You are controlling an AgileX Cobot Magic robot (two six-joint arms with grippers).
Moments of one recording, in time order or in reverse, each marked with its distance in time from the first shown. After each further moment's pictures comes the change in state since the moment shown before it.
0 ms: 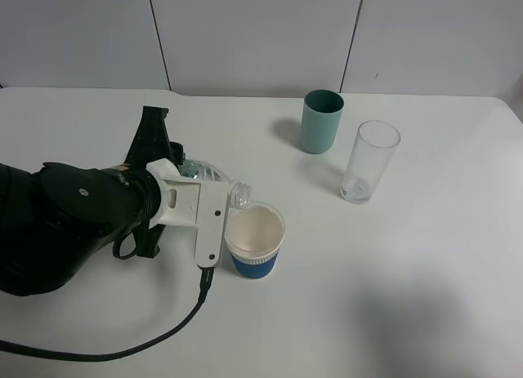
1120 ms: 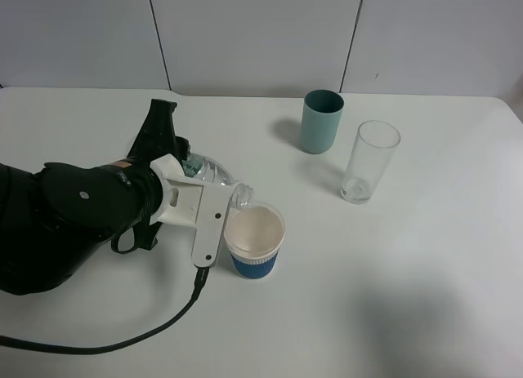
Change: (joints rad) left arm 0.000 0.000 0.000 0.088 -0.018 0.038; right arm 0.000 0.000 0.000 0.000 0.000 0.000
